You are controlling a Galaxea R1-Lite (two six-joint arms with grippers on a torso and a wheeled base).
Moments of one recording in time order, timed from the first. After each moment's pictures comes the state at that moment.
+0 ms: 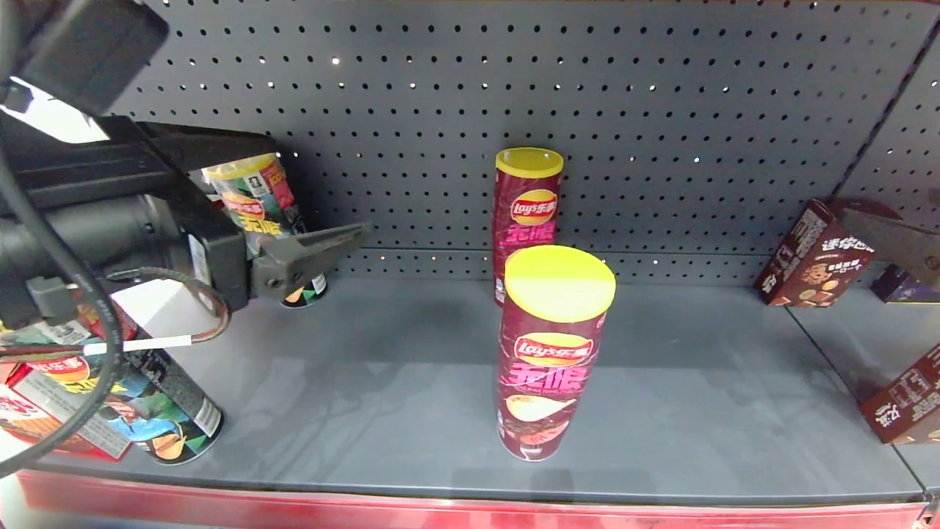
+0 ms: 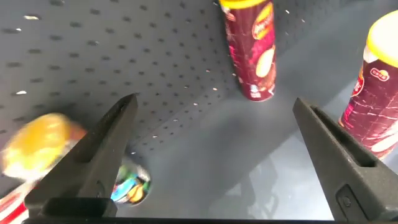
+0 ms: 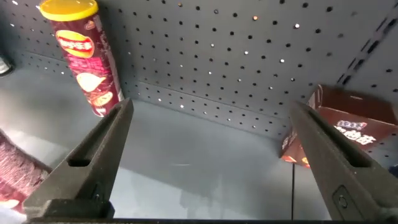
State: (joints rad) left arm -0.55 1.26 -1.01 -0.19 0.00 0.38; right arm 0.33 1.02 -0.76 -0.34 -0.05 -0.11
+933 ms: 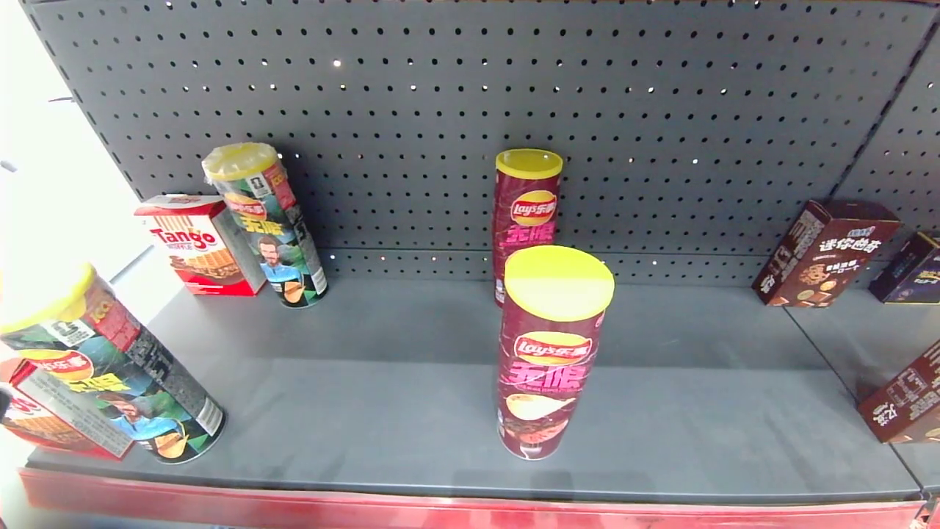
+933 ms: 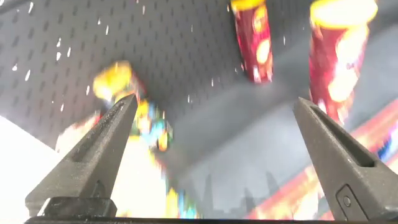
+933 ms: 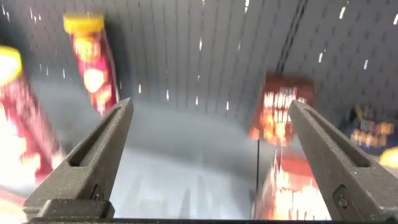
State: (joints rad) left arm -0.55 0.65 -0.75 0.03 0.03 0.39; right arm 0.33 0.57 -0.56 -0.21 -0.11 -0.13
